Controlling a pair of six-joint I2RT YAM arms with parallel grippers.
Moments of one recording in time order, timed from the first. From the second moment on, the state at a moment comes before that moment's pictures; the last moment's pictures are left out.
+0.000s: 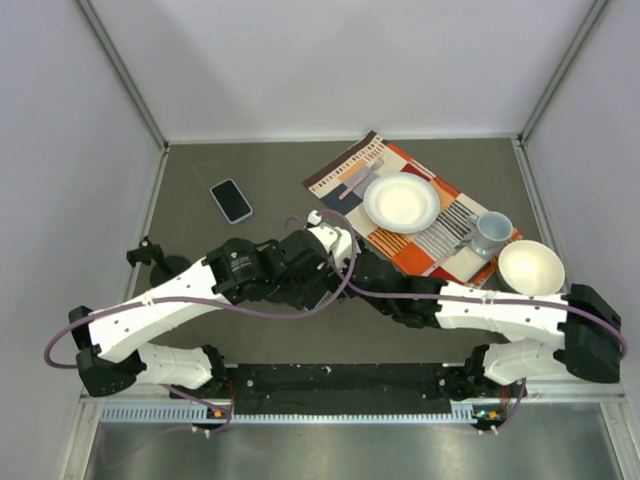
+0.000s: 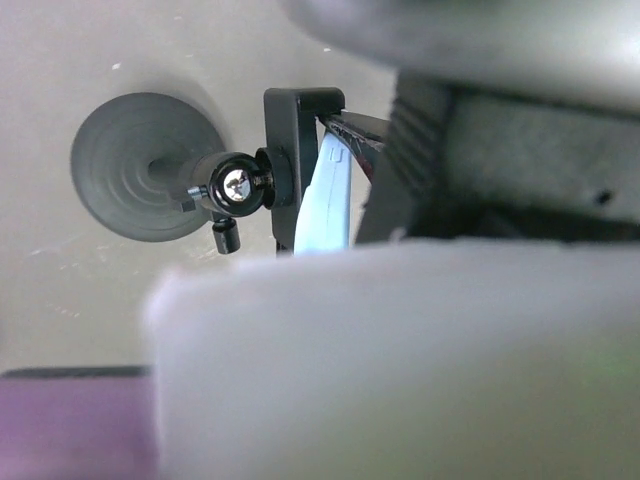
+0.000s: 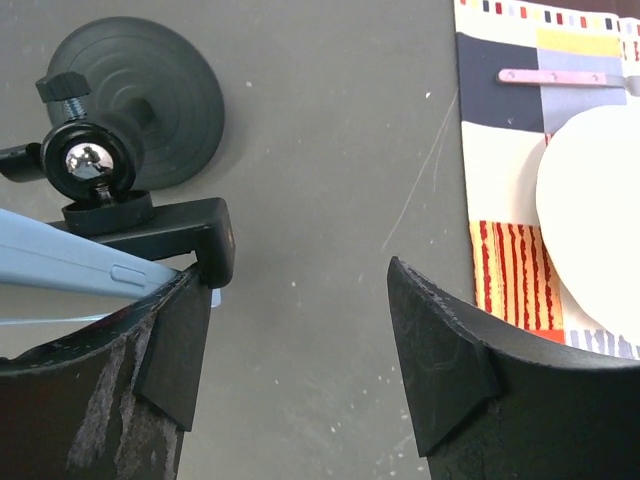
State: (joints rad) left arm -1.08 1.23 1.35 -1.18 -0.28 -0.42; right arm 1.21 1.29 0.85 0.01 0.48 0.01
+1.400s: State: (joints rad) left arm -0.77 1.22 1.25 -1.02 -0.58 -0.41; right arm 1.17 0.79 0.81 0.00 0.28 -0.11
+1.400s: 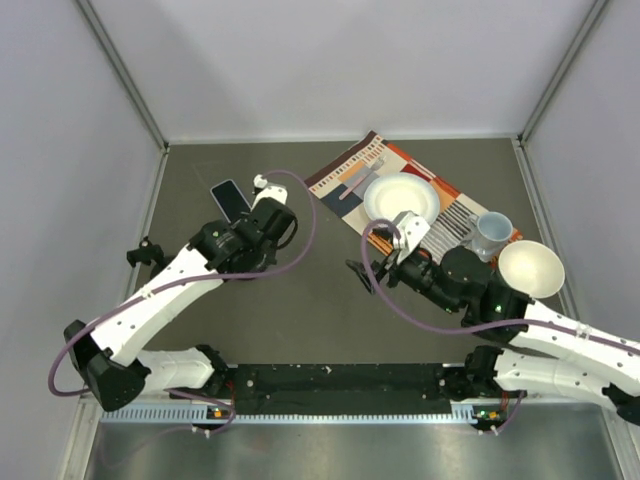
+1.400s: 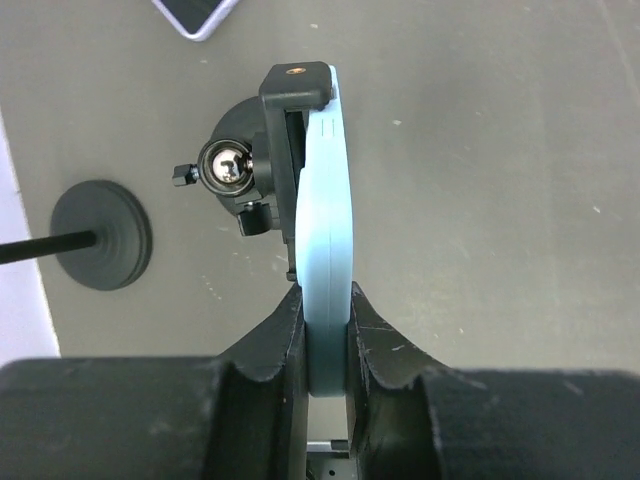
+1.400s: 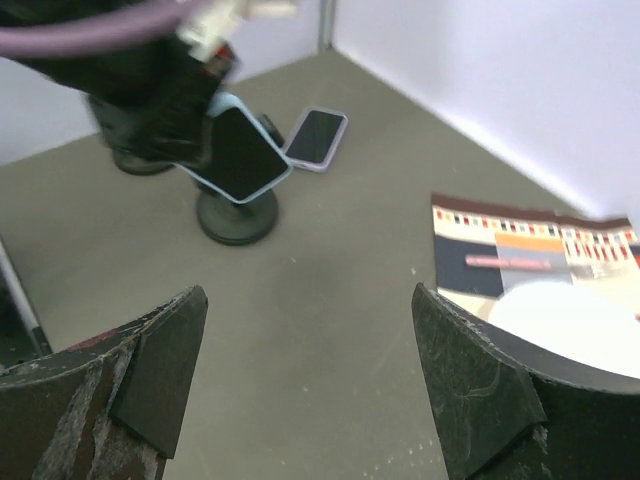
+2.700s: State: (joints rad) left arm -0.79 1.18 1.29 -1.00 0.12 0.03; right arm 0.68 1.48 0.91 0.27 -0.96 -0.19
